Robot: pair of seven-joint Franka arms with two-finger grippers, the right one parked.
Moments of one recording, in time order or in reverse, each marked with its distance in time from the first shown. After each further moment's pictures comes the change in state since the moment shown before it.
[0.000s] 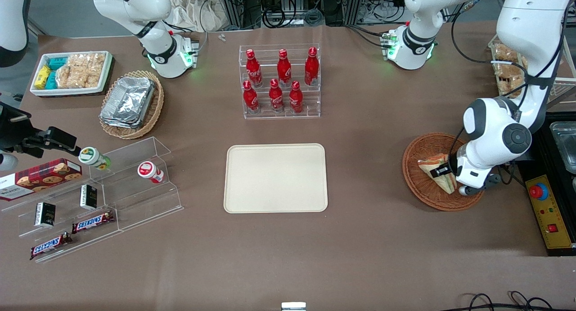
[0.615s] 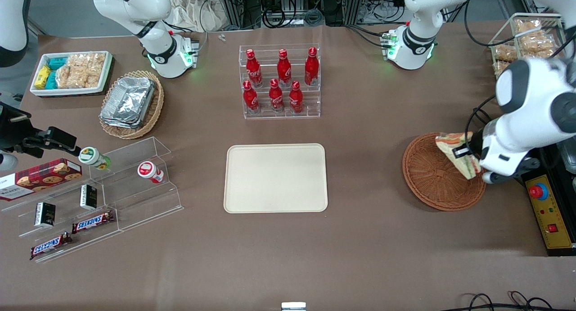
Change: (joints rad) arm -0.005 -0.199 -0.102 0.382 -0.006 -0.675 -0.009
